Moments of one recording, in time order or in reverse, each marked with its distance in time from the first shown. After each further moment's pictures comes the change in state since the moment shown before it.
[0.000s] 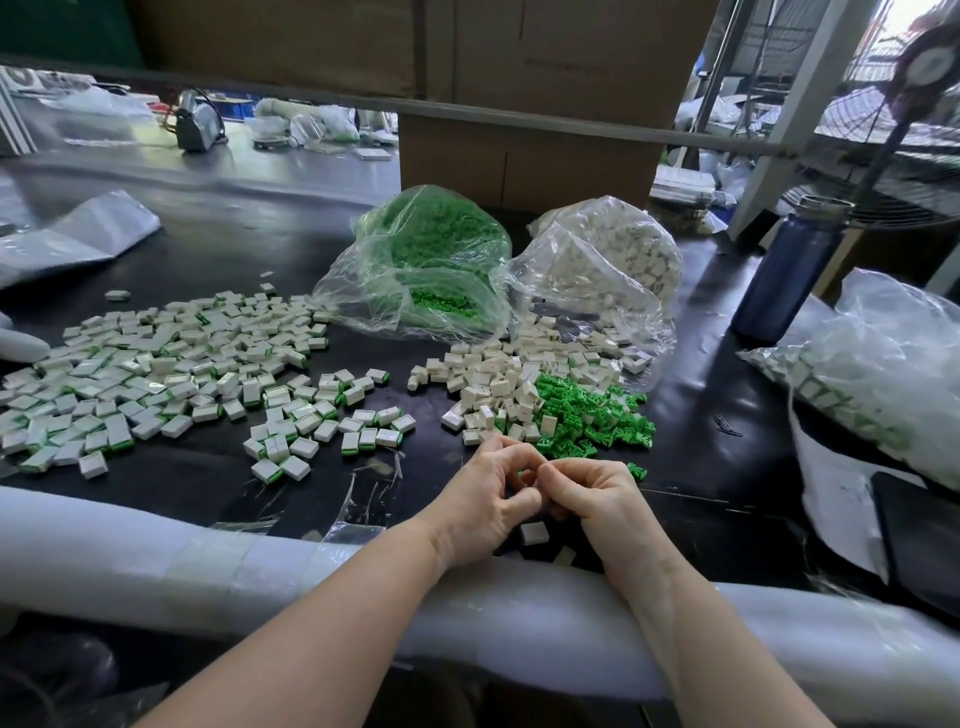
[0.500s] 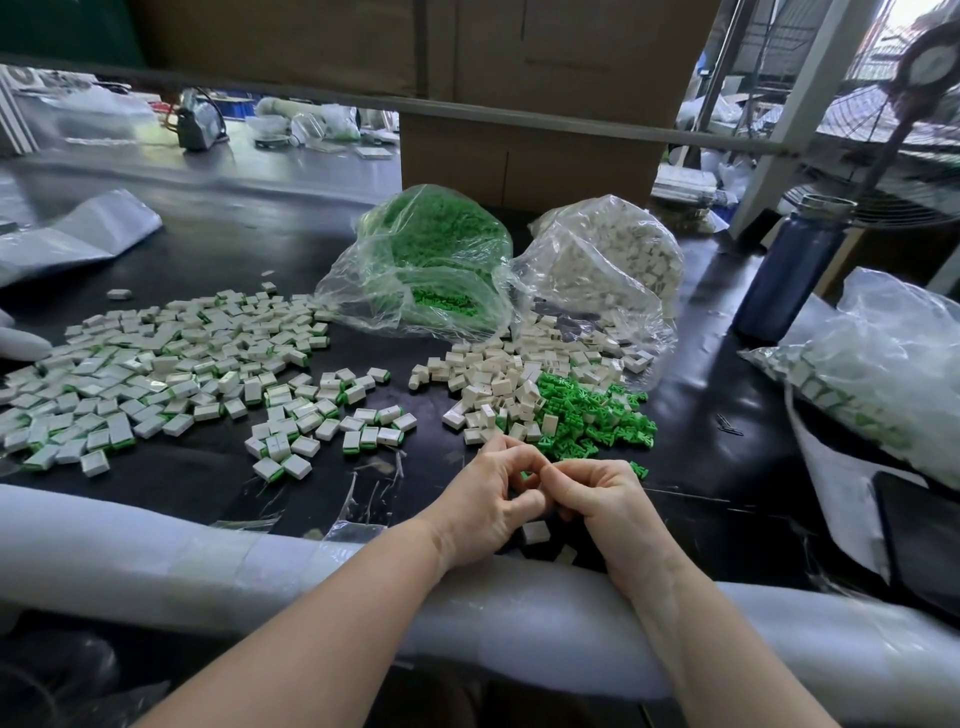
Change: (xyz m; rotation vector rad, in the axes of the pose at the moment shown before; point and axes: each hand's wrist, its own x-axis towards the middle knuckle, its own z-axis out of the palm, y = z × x) left_hand -0.001 0.001 0.001 -0.024 -0.019 0.000; right_hand 0.000 0.003 -0.002 -0.030 0.028 0.037
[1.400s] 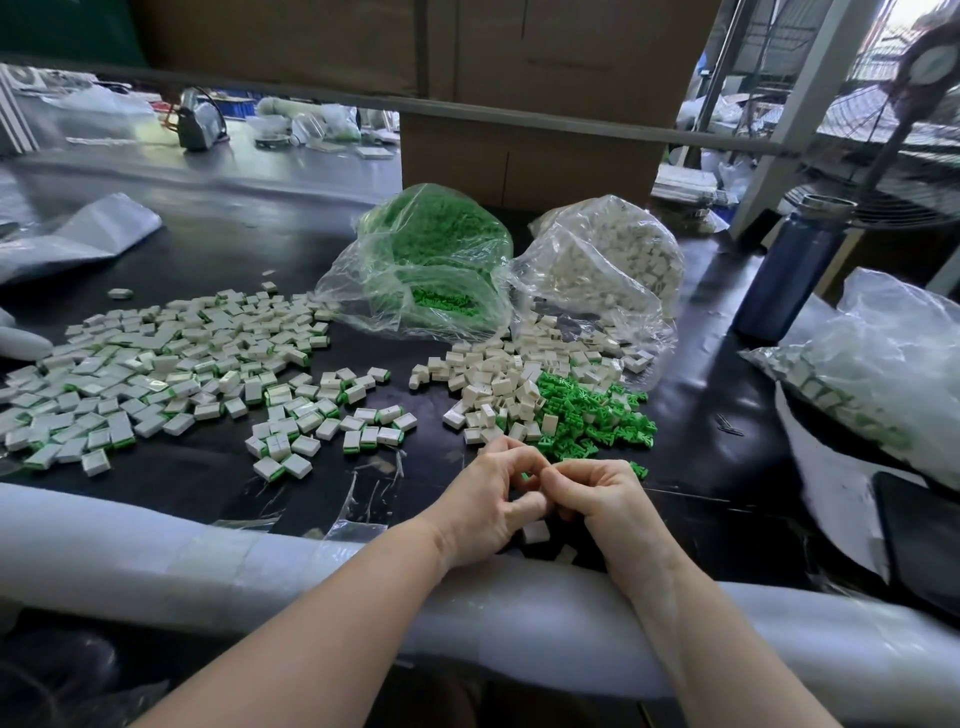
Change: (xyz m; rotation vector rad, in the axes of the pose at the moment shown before) left_hand 0.000 -0.002 0.001 0.014 0.002 -0.011; right_hand -0.001 -0.003 0.001 0.030 -0.002 0.016
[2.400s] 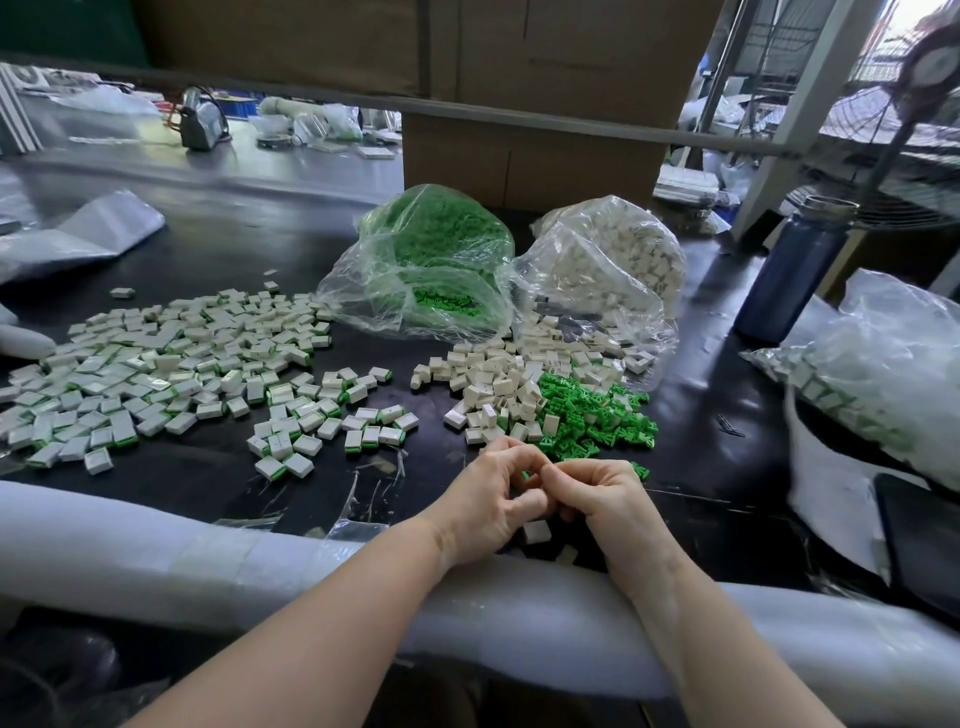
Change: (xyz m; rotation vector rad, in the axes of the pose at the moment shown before) left_hand -0.001 0.004 -0.002 0.002 0.002 0.004; right_hand 0.001 0.003 0.000 -0.030 0.013 -0.014
